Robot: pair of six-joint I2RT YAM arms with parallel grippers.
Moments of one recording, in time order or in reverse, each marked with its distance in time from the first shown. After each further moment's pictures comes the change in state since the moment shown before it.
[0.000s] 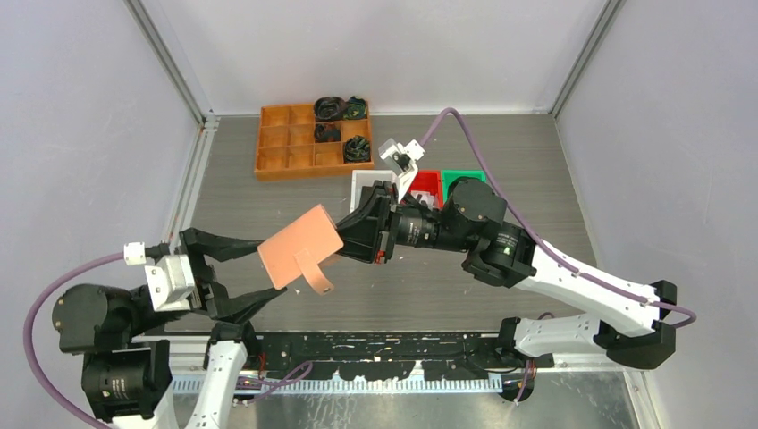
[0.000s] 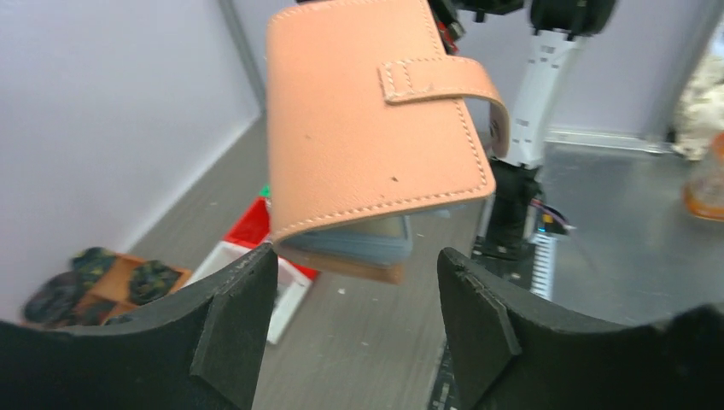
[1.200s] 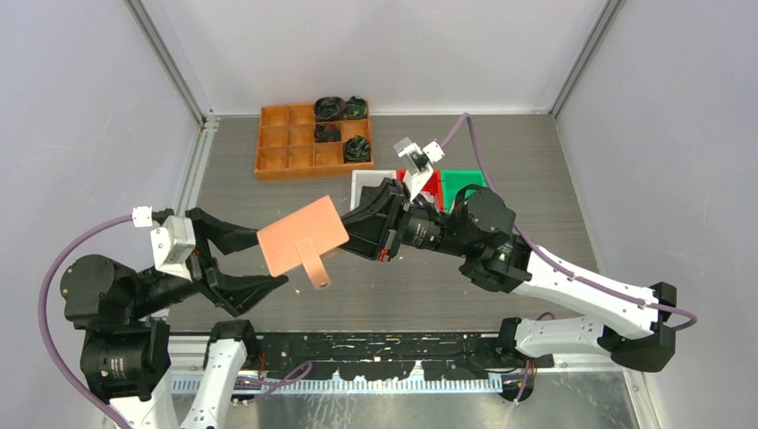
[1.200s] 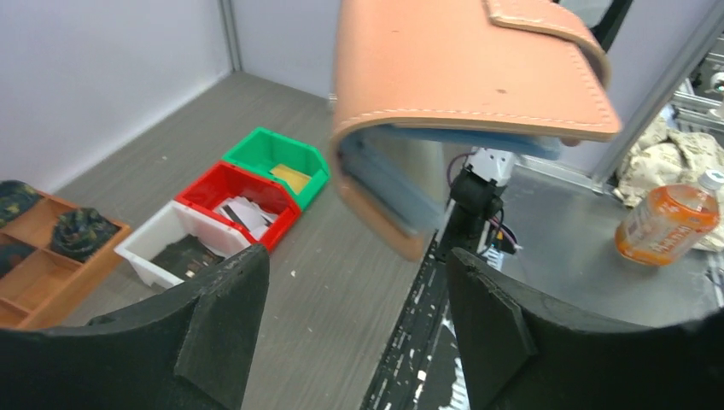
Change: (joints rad) left arm 0.001 0.045 -0.001 -0.073 -0.062 -0.109; right arm 0.000 -0.031 -0.127 0.247 0.048 0.050
